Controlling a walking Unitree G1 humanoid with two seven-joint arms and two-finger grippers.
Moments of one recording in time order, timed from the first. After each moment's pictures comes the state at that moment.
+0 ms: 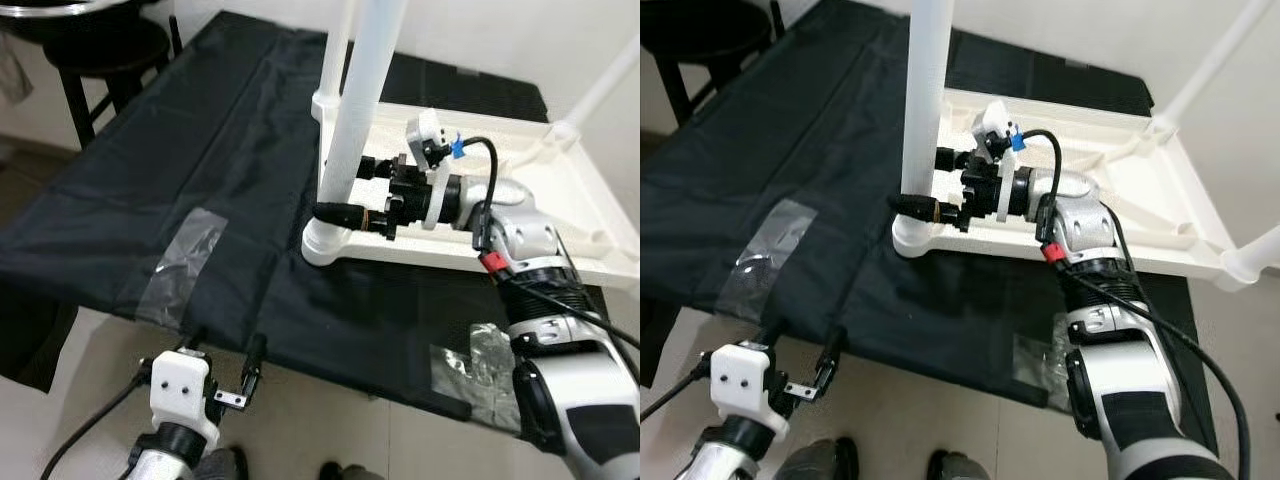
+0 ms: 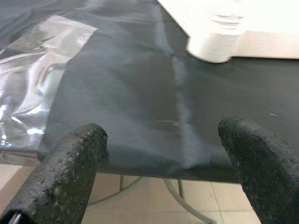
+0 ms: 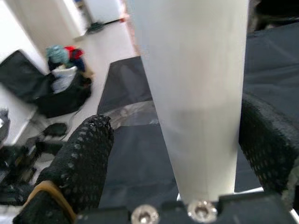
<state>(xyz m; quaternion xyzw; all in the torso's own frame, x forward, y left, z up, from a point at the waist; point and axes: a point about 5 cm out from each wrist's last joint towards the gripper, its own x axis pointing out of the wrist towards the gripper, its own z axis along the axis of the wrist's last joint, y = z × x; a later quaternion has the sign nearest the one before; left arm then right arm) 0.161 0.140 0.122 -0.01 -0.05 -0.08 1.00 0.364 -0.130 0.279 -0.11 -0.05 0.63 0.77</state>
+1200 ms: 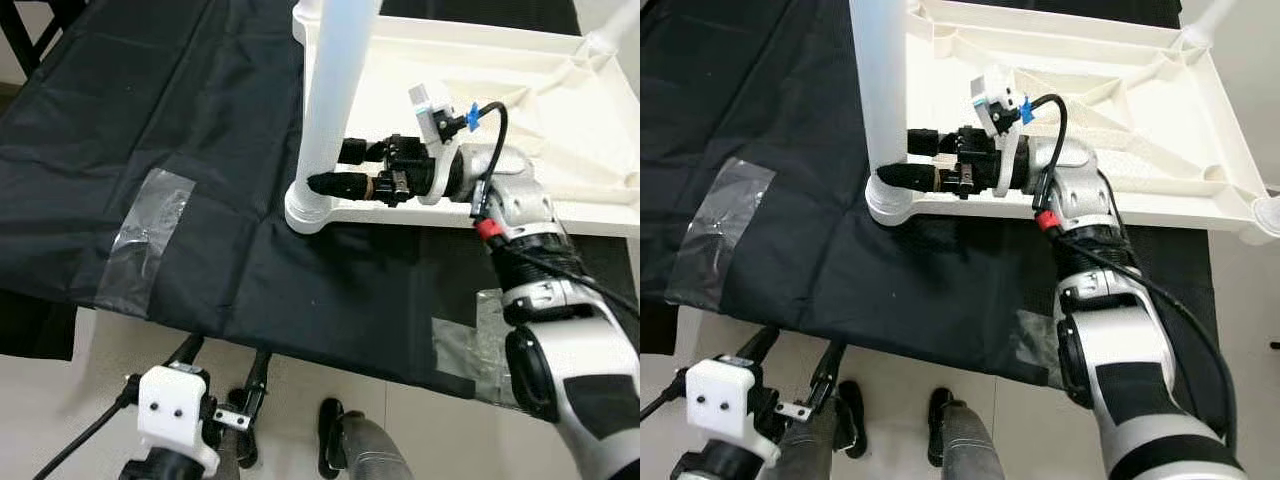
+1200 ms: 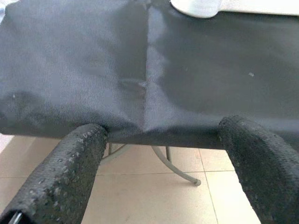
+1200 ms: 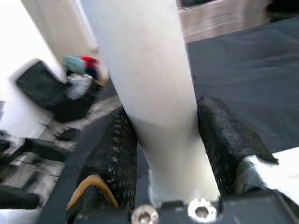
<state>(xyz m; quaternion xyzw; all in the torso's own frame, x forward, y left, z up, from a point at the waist) 0.150 0.133 0.139 -0.01 -0.04 -0.08 1.00 0.358 -0.123 0.291 -0.15 -0.13 0.62 0.76</state>
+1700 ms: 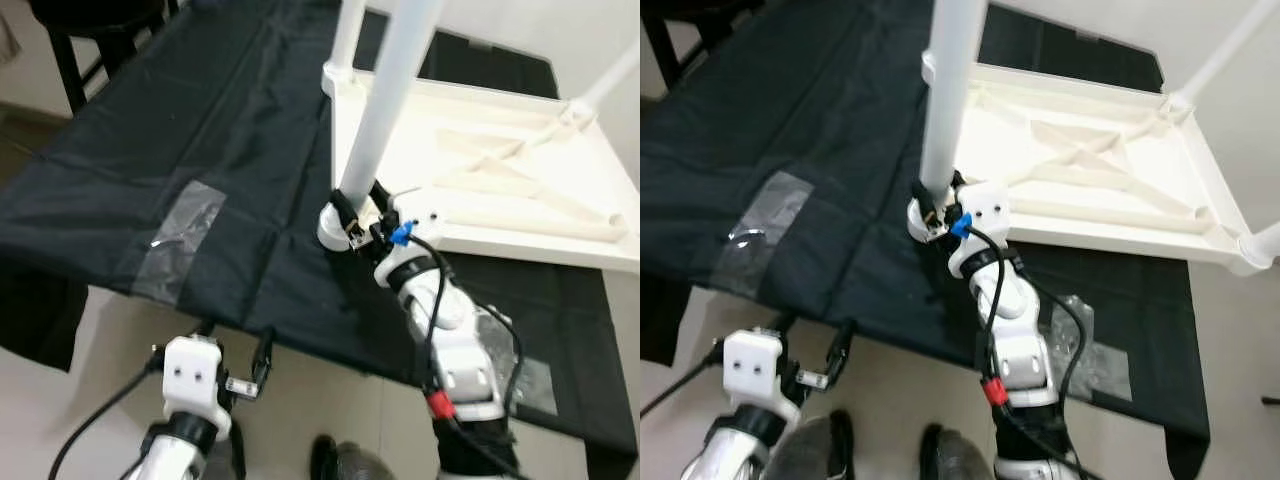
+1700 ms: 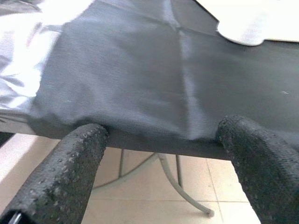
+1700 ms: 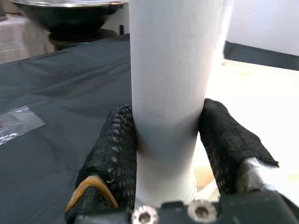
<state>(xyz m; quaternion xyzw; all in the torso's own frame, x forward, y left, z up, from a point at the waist) 0.192 0.138 0.111 -0.01 -0.02 -0.07 1.00 0.318 -0.100 0.189 -0.10 -0.11 0.14 0.98</state>
